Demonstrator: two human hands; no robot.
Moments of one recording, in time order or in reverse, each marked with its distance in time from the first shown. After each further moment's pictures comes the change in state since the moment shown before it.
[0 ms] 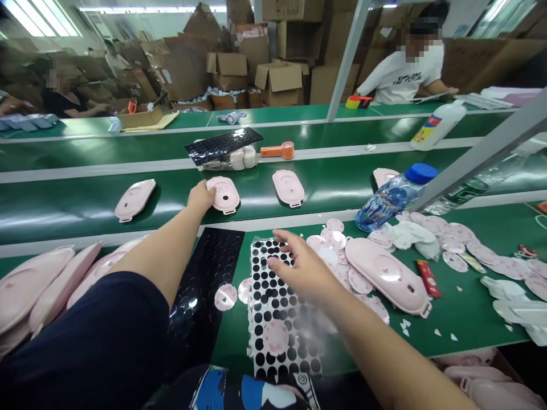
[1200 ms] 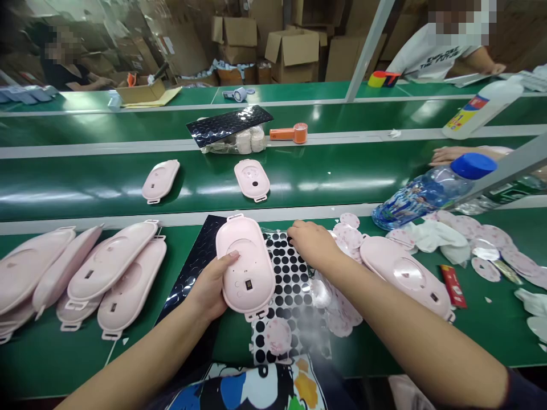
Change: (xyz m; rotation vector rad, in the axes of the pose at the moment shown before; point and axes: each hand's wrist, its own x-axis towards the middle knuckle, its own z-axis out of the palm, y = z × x) left_hand -0.206 -0.028 0.045 -0.823 -0.115 -0.687; right_hand 0.077 0.047 0.004 -0.949 -0.168 -0.285
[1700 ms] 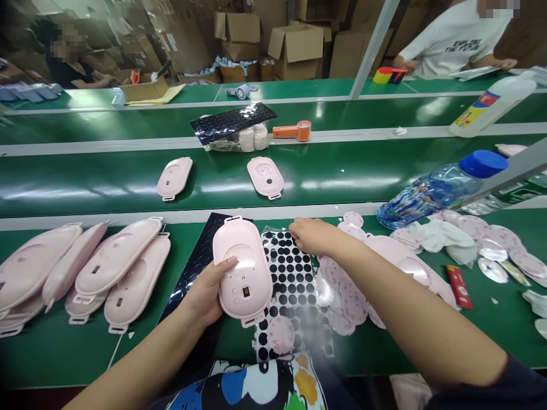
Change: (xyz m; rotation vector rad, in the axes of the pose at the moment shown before) left_hand -0.011 0.000 -0.013 0.028 -0.031 0.005; right_hand 0.018 0.017 -0.009 -0.083 -0.168 -0.210
